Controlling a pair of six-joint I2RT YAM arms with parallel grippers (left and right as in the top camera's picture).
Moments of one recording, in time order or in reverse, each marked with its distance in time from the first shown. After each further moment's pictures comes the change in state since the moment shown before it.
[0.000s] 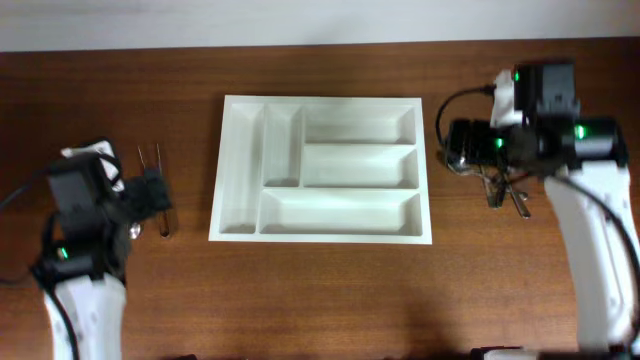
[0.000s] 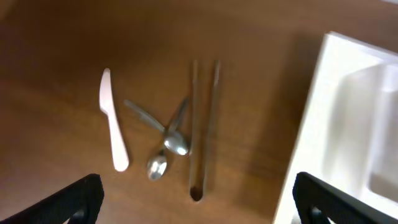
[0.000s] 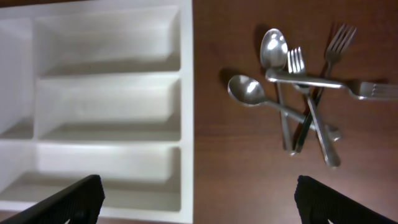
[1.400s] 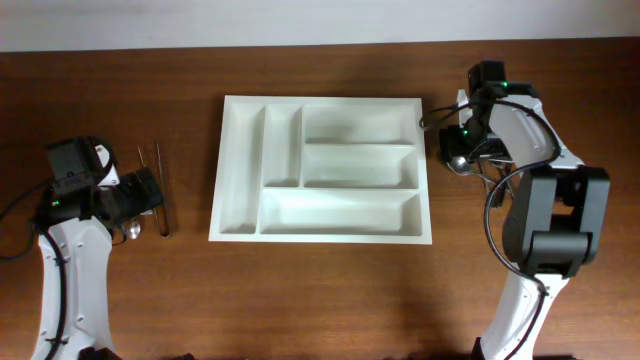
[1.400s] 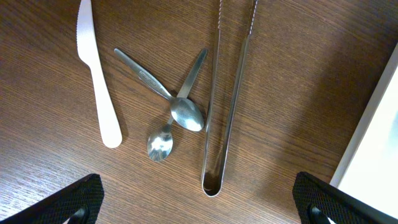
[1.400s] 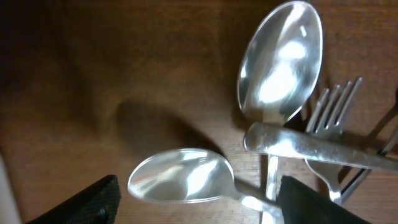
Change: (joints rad) left arm 0.076 0.257 0.026 -0.011 0.045 0.000; right arm -0.055 0.629 0.068 0.217 0.163 -0.180
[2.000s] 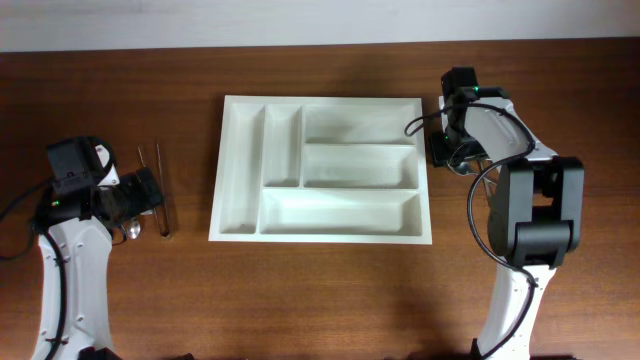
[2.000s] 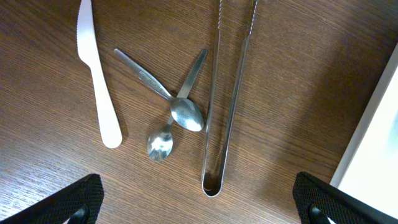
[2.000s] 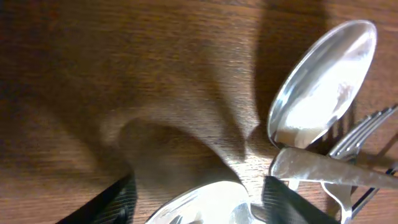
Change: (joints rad) left arm 0.000 0.000 0.000 0.000 0.000 0.000; right arm 0.072 0.058 0.003 0.030 0.138 -0.001
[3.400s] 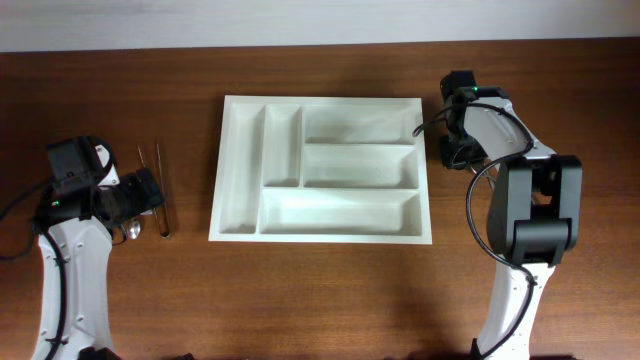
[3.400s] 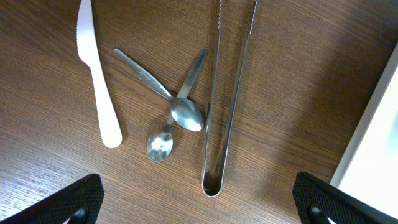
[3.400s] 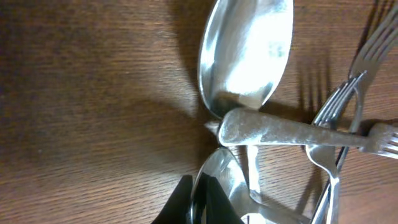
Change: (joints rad) left arm 0.000 0.000 0.000 0.000 0.000 0.000; right arm 0.001 0.015 0.008 -0.058 0.154 0.079
